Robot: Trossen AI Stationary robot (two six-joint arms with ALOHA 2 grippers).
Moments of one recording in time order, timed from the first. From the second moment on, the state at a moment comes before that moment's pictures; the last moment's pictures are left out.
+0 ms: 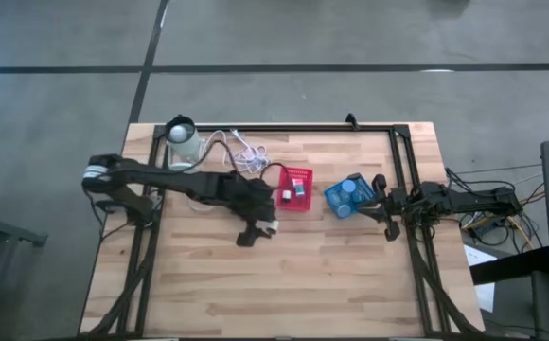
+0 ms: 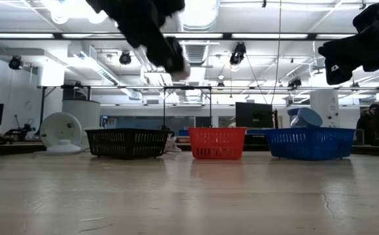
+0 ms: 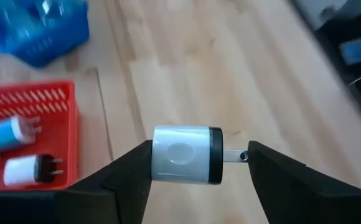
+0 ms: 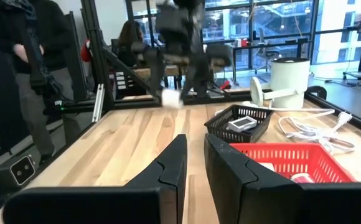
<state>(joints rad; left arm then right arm) -0.04 1.54 1.16 -0.40 0.24 0.11 0.09 0.01 0.01 0.03 0.00 0.13</state>
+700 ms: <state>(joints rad) -0.07 0.91 0.80 -0.17 0.20 0.05 0.09 0.01 0.01 0.02 0.00 0.13</state>
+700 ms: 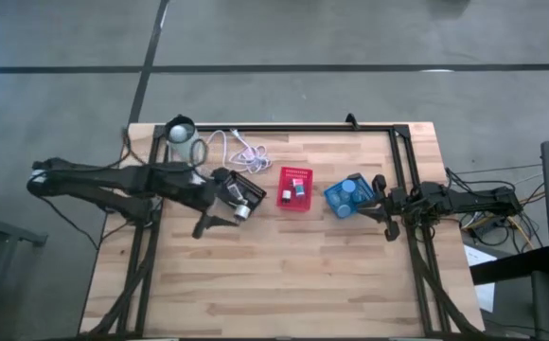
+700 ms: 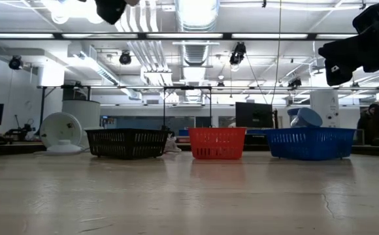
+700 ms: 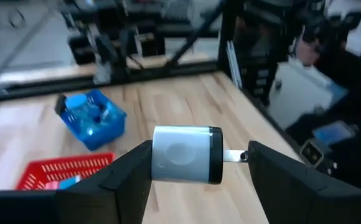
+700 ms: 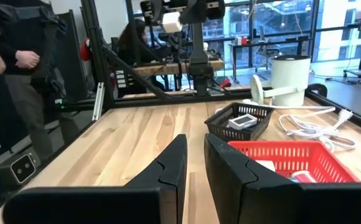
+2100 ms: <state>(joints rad) -0.07 0.33 0.26 0.07 0.00 -0.04 0.09 0.01 0.01 0.02 0.00 0.14</state>
